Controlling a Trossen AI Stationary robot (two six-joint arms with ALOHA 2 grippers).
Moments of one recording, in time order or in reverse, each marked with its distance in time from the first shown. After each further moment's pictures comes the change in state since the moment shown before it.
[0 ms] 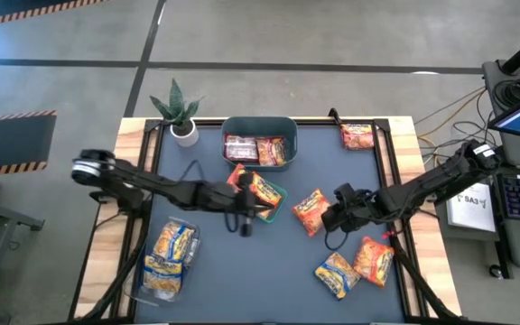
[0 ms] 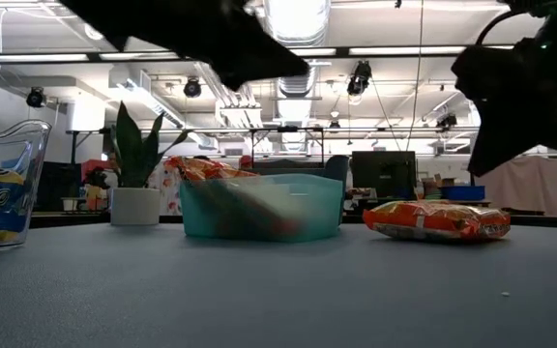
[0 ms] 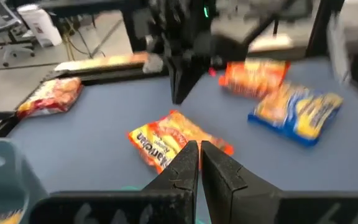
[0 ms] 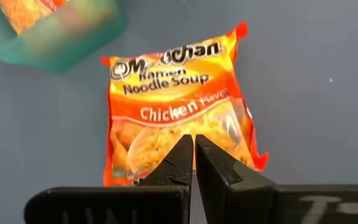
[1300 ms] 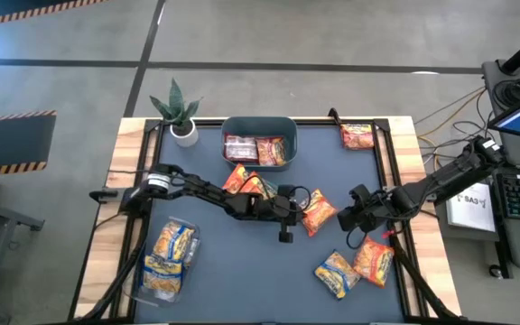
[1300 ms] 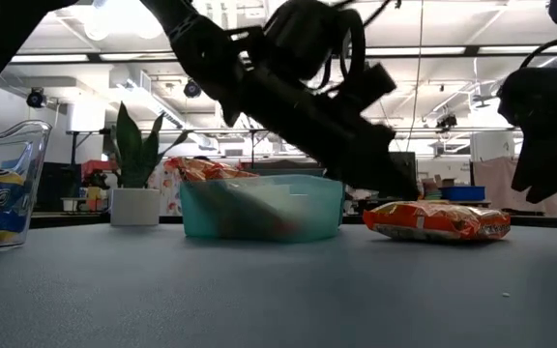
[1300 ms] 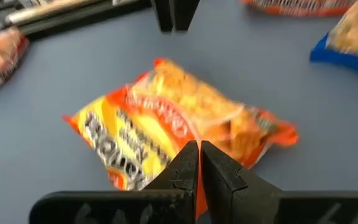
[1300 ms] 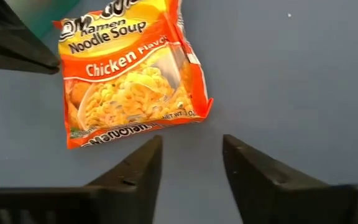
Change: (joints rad) left arm 0.042 0.625 0.497 -0.087 -0.008 0.117; right arm 0.083 -0.254 -0.214 -0.023 -0.050 0.151
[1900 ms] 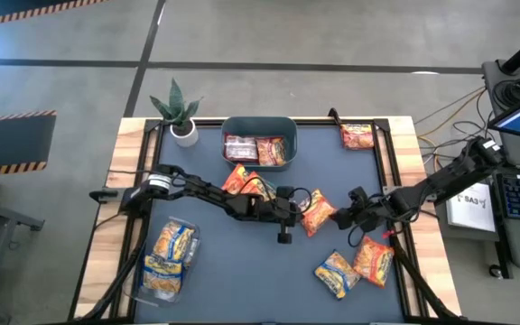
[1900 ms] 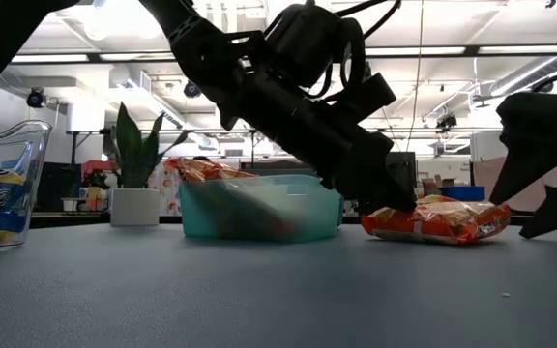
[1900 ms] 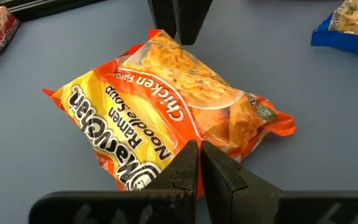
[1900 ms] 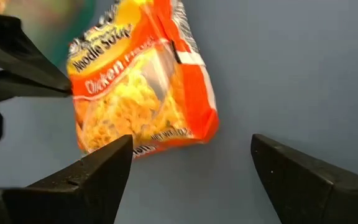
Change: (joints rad) left arm 0.000 0.016 0.000 -0.041 0.000 -0.037; right arm -0.009 -0.002 -0.212 0.393 0.050 0.054
